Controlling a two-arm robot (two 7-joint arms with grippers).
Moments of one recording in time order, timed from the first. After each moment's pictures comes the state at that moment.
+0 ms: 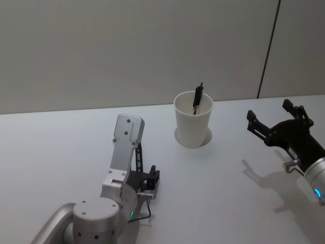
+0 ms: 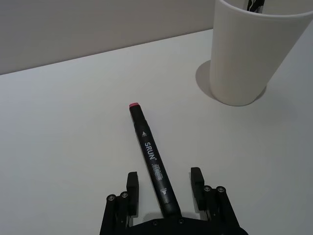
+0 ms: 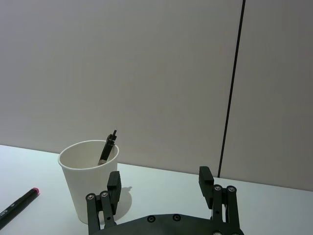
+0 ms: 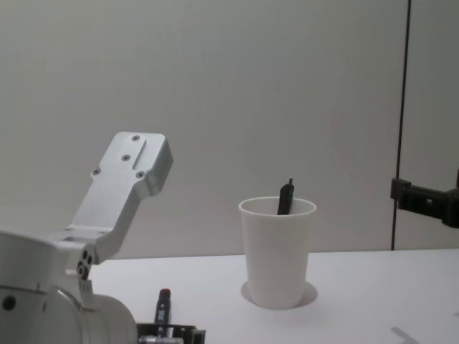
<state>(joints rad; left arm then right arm) -0.08 0.20 0.43 -1.77 -0.40 0.67 0.39 -0.01 0.34 -0.23 -1.77 0.29 0.03 0.07</state>
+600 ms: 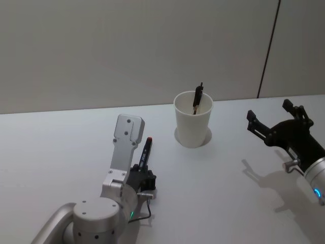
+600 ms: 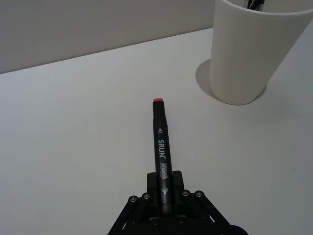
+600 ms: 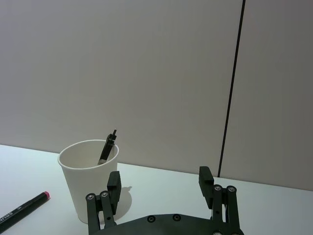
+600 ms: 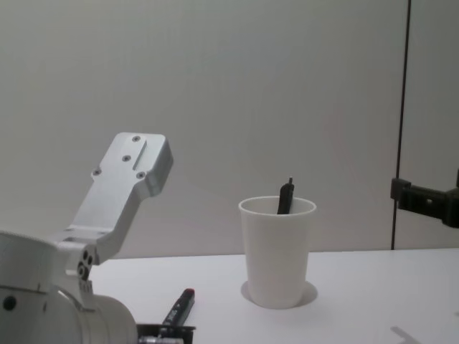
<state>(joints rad) -0.08 0.20 0.43 -1.77 -0.40 0.67 0.39 -0.01 0.34 -0.23 -1.77 0.29 0.03 0.07</state>
